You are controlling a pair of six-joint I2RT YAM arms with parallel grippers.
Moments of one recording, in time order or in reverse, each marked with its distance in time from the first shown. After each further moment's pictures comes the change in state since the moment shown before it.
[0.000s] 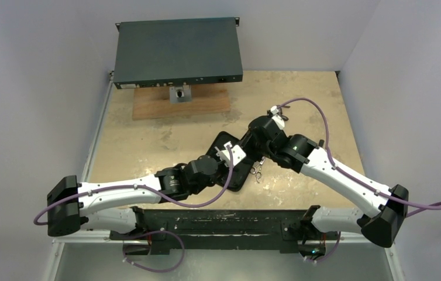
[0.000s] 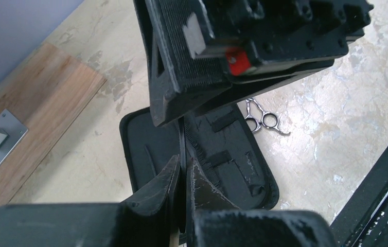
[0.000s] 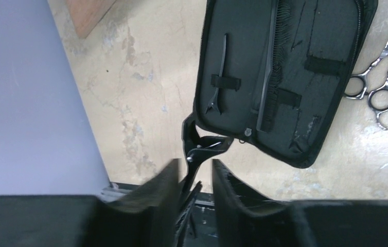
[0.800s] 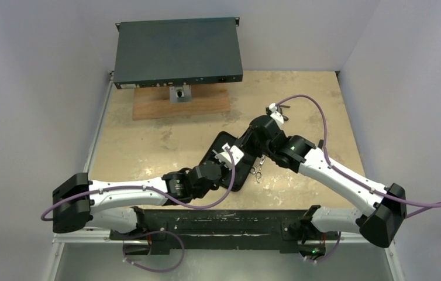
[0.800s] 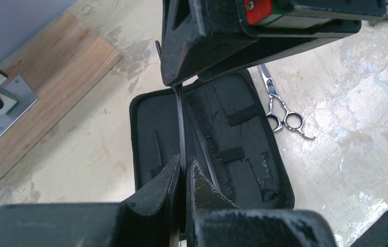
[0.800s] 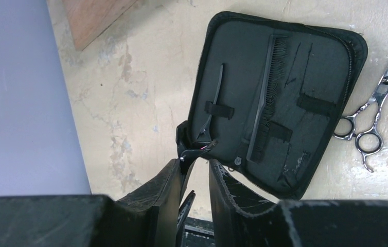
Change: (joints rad) left arm -0.021 0.046 -0.068 0.113 -0.146 -0.073; right arm -0.045 -0.001 -0.069 0.131 0.027 -0.134
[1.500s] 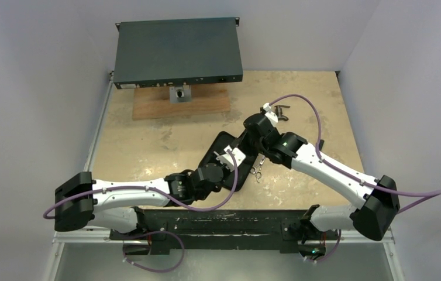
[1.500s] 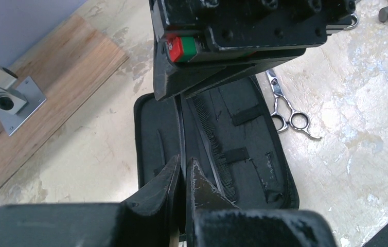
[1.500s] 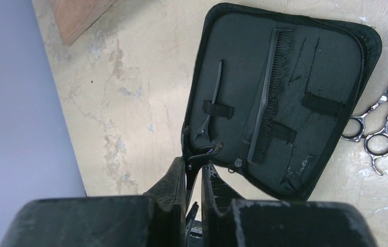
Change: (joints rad) left arm -0.023 0.023 -0.006 0.021 -0.049 0.019; right arm -0.005 0.087 0.024 0.013 -0.024 0.002
